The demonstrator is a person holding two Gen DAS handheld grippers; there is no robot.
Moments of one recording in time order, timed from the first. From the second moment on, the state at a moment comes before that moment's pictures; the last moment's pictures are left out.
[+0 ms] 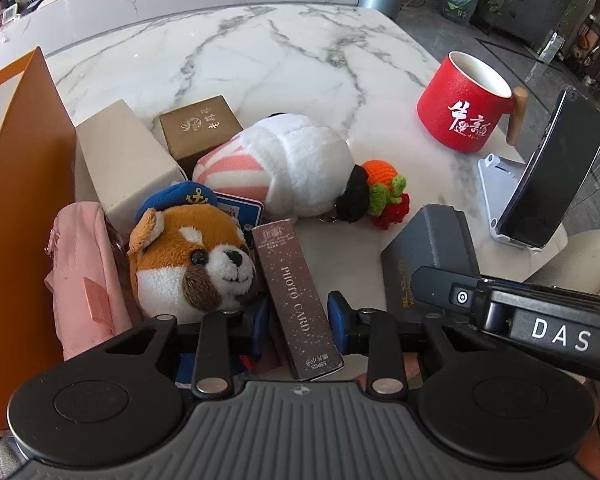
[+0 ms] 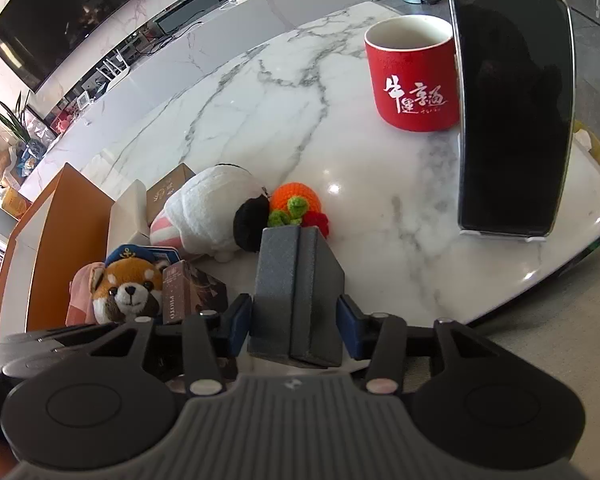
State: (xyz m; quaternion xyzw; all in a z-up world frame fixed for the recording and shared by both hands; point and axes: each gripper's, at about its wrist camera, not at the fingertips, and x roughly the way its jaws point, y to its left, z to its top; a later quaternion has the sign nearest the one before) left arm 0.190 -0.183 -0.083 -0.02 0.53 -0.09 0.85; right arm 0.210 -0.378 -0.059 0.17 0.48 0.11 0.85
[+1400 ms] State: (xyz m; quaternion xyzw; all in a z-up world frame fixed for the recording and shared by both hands) left arm 0.087 0.076 0.032 -0.17 0.40 0.02 0.90; right arm 0.150 -0.149 0.036 0.13 0.41 0.35 0.83
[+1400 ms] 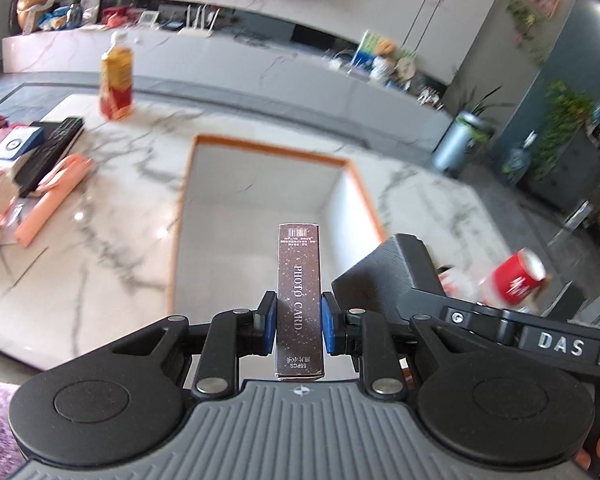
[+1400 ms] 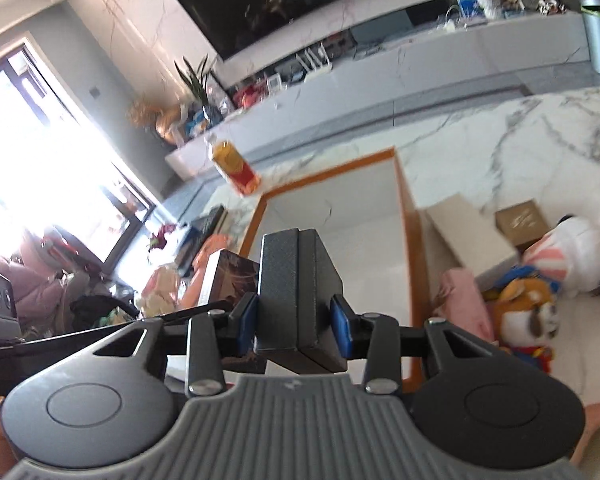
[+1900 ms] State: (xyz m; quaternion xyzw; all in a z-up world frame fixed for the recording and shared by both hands) left arm 0.093 0.086 -0.019 -0.10 0.46 0.04 0.88; right arm 0.186 -0.102 -0.034 0.17 0.52 0.33 0.77
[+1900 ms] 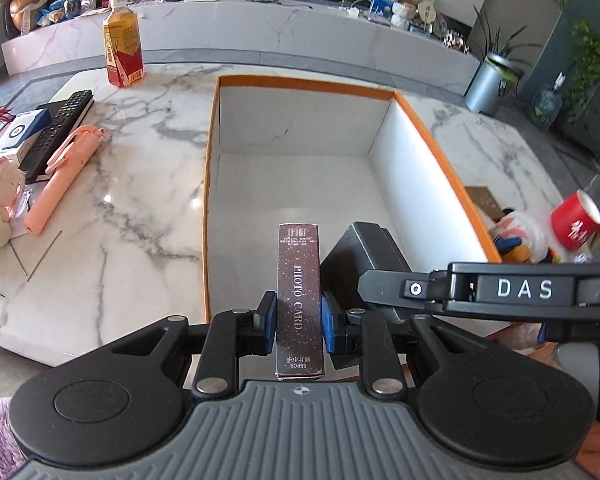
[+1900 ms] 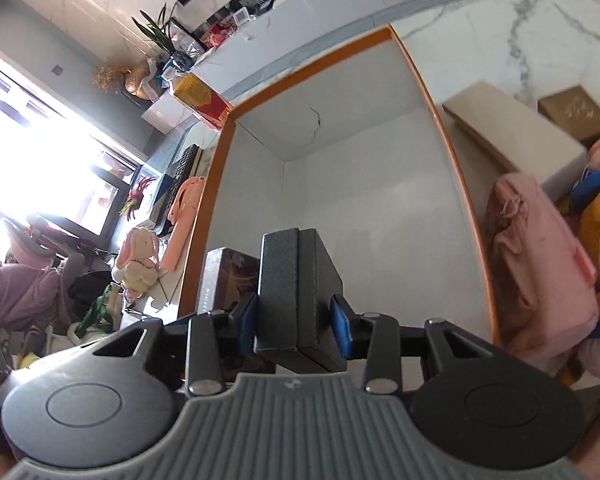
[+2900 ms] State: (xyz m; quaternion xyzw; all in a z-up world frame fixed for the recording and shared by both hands) left arm 0.072 0.091 -0.002 -0.04 0.47 0.02 0.88; right arm 0.200 -0.053 -0.063 0.09 0.57 0.36 0.73
